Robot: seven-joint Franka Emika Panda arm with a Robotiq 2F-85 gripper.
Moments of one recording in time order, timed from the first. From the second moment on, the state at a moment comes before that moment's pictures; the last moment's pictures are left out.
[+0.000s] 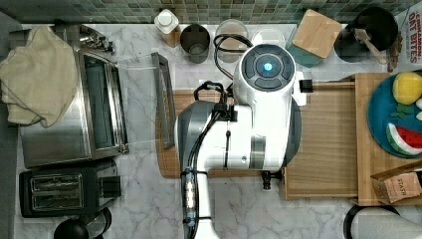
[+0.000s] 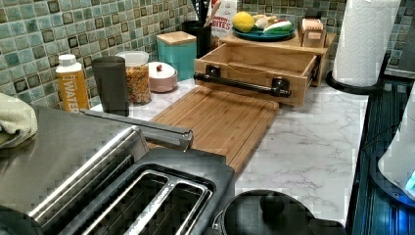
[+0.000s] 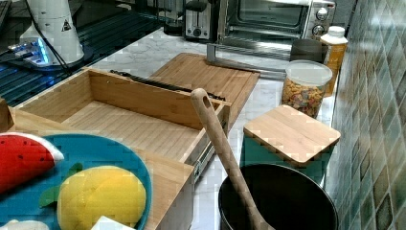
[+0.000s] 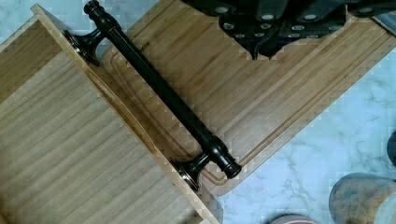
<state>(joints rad) -0.04 0.06 -0.03 -1.86 -0.05 0.27 -0.12</state>
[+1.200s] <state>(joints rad) -0.04 0.13 -0.04 -1.95 -0.06 0.44 -0.54</state>
